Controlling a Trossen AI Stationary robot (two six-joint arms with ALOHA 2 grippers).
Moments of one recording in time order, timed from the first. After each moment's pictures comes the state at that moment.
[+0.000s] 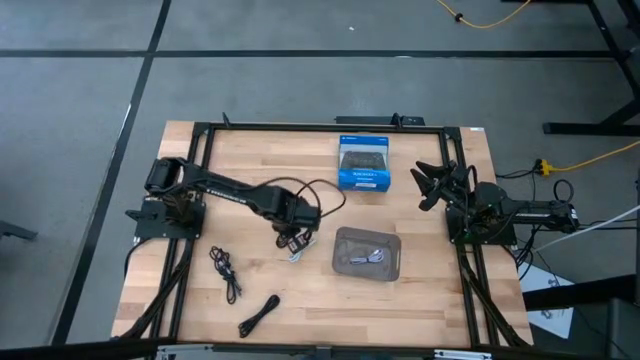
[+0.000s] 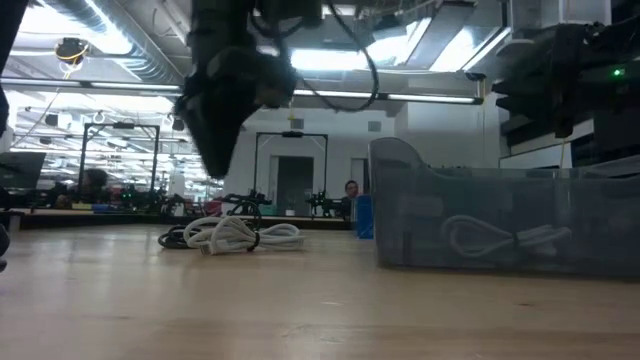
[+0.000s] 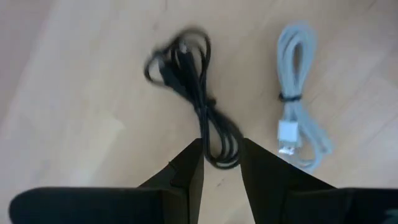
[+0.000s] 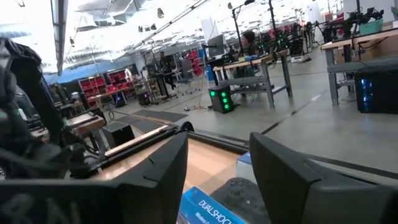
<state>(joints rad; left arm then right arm) -0.13 1.80 1.33 -0.98 -0.09 -0.79 -0.01 0.00 0.01 0.16 0.63 0.20</state>
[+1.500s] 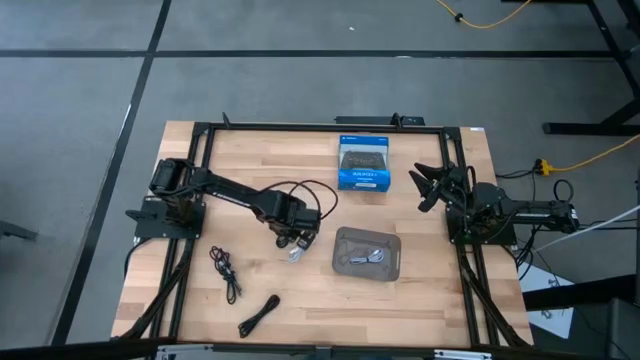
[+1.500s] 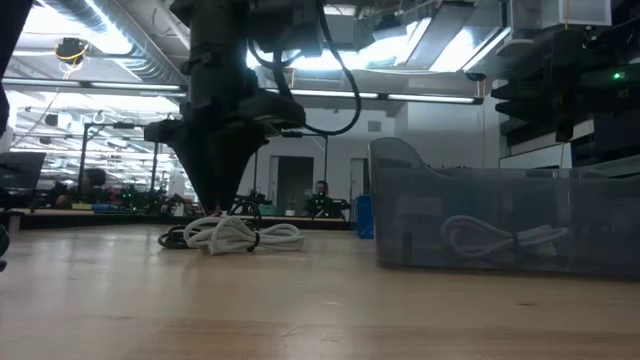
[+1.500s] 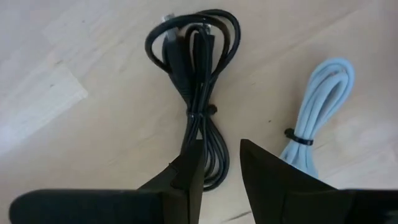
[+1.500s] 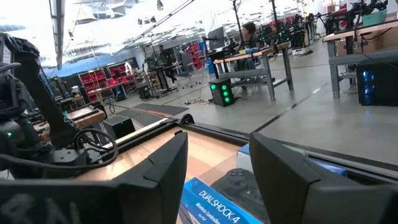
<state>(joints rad) -0.11 1.84 1.26 -0.85 -0.06 -1.17 -0.01 0.00 0.01 0.13 0.62 0.23</state>
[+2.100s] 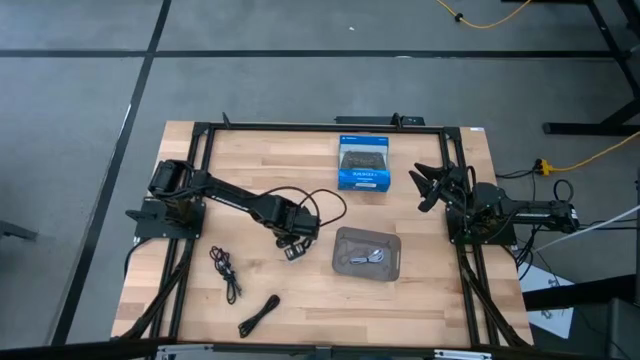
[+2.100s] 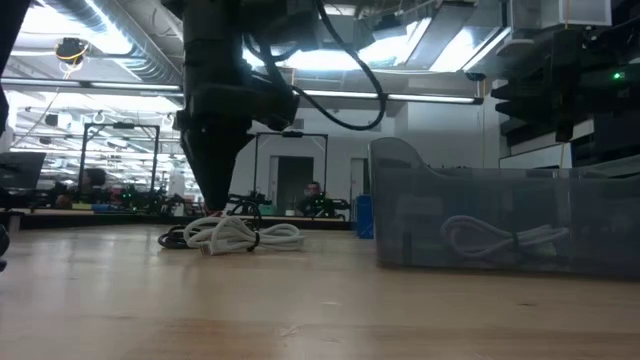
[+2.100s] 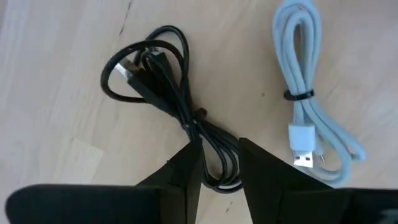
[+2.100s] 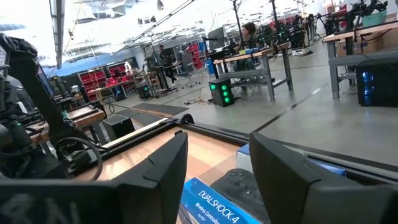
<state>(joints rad) -0.15 1.84 1.25 -0.84 -0.11 -0.65 -0.01 0.00 0.01 0.13 0.62 0.22</state>
